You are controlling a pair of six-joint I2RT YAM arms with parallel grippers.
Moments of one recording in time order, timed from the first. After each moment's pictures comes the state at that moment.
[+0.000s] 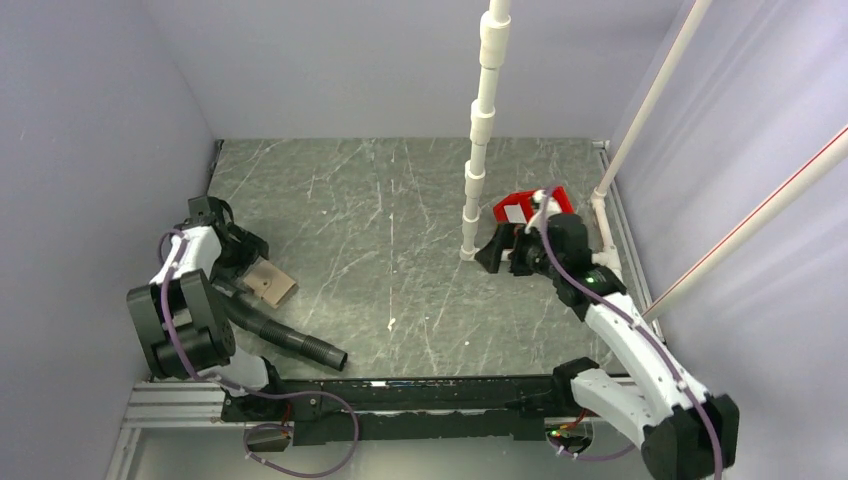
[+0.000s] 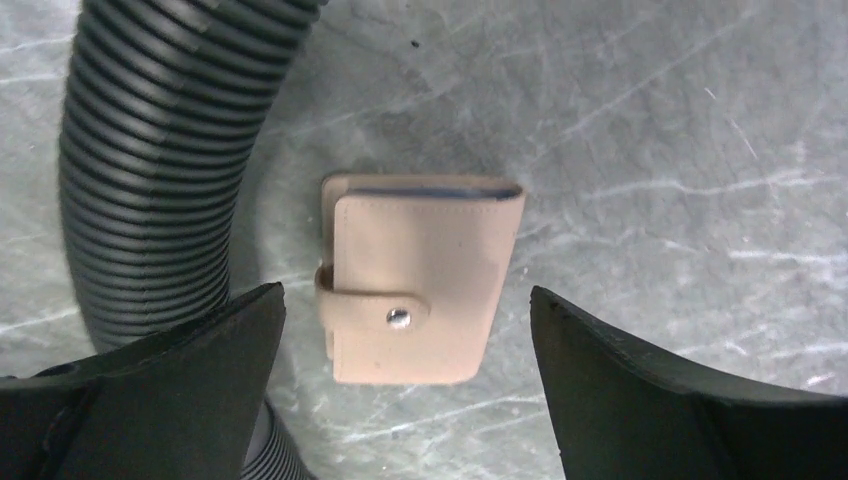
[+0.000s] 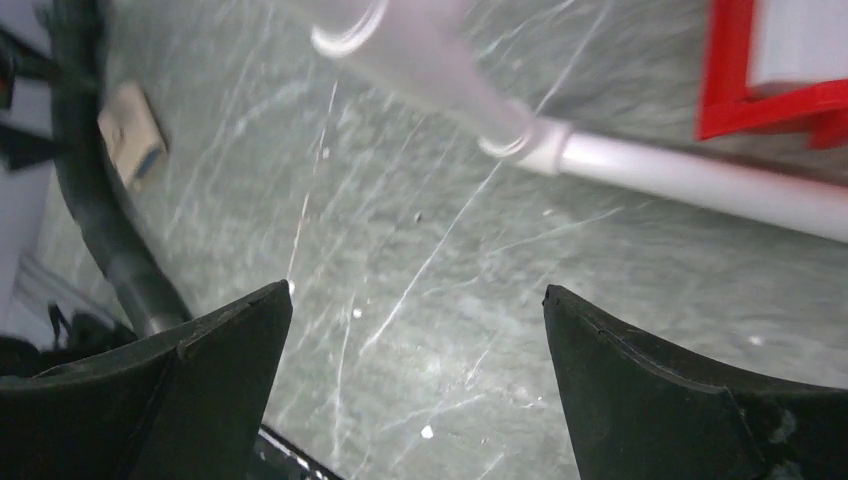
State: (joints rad) left arm 0.35 1.47 0.96 -0.71 -0.04 -0.73; right arm 0.28 0.88 0.70 -0.34 -0.26 0.43
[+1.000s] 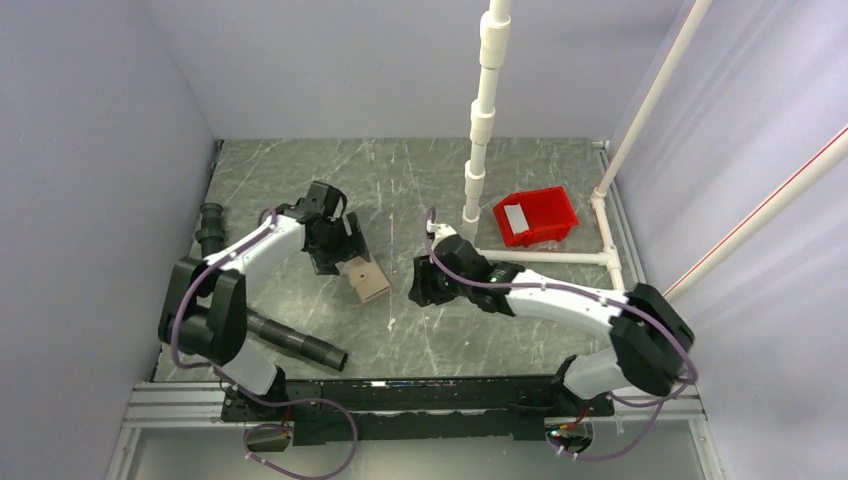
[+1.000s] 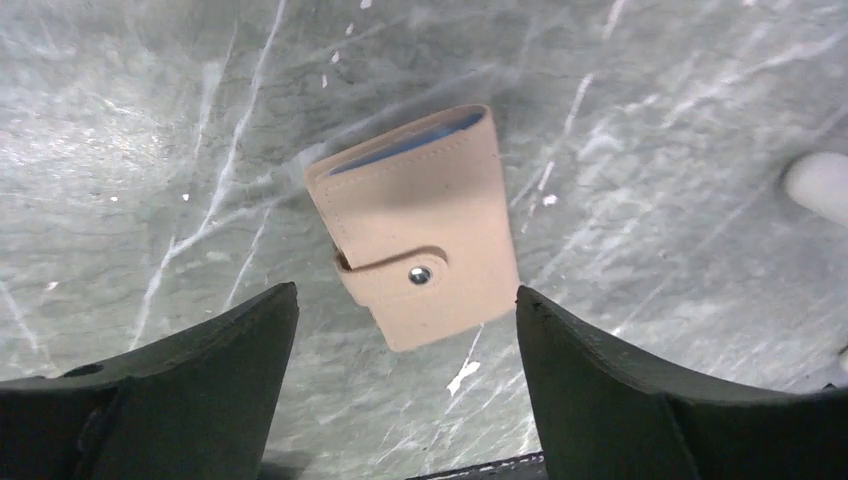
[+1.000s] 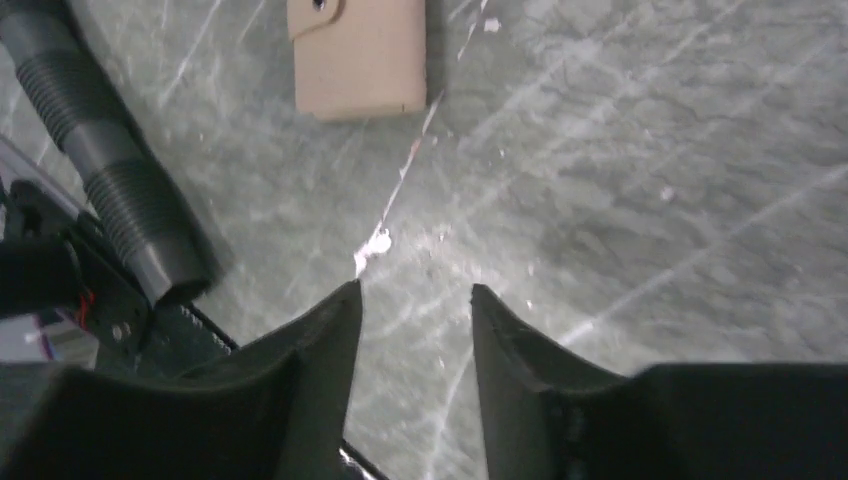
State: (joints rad) left arm -0.35 1.61 1.05 -0.62 0.12 -0.69; right arm 0.90 1.35 0.79 -0.16 -0.03 0.53
